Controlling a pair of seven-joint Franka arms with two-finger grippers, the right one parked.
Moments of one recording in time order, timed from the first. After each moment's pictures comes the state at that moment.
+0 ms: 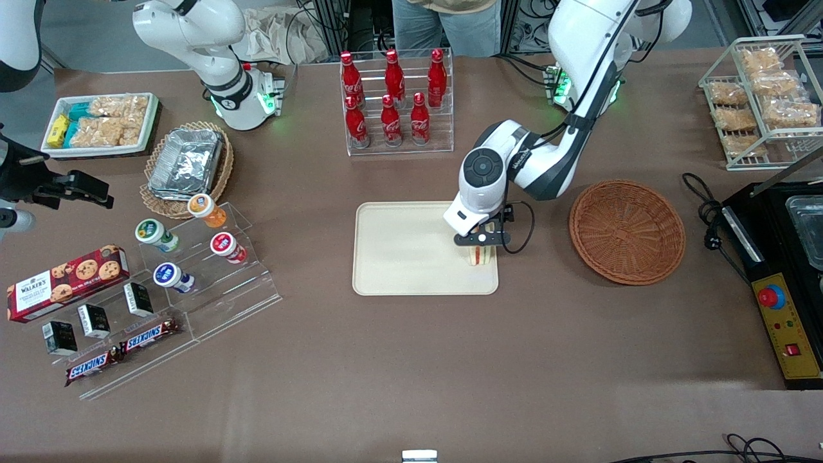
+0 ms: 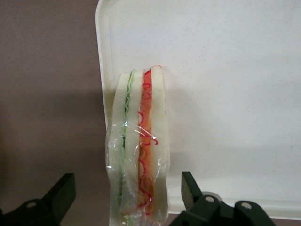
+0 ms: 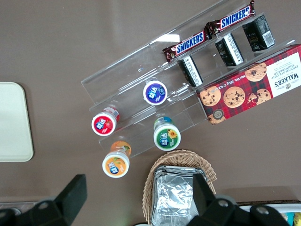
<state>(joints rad) -0.64 0.41 -0.06 -1.98 0.04 2.25 -0.69</state>
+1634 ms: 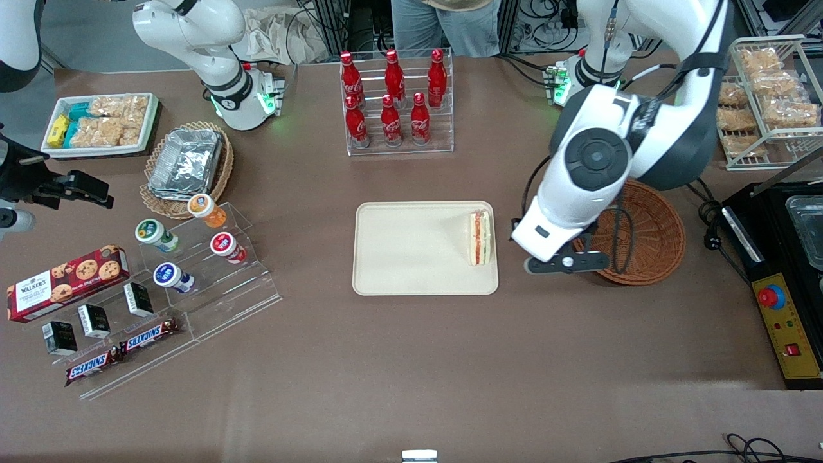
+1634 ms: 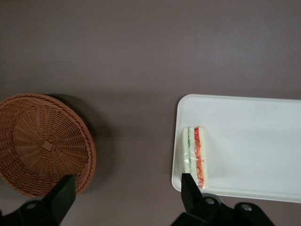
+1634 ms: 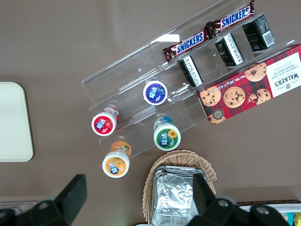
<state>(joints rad) -0.41 0.34 -0.02 -1.46 0.05 1.69 -0.50</state>
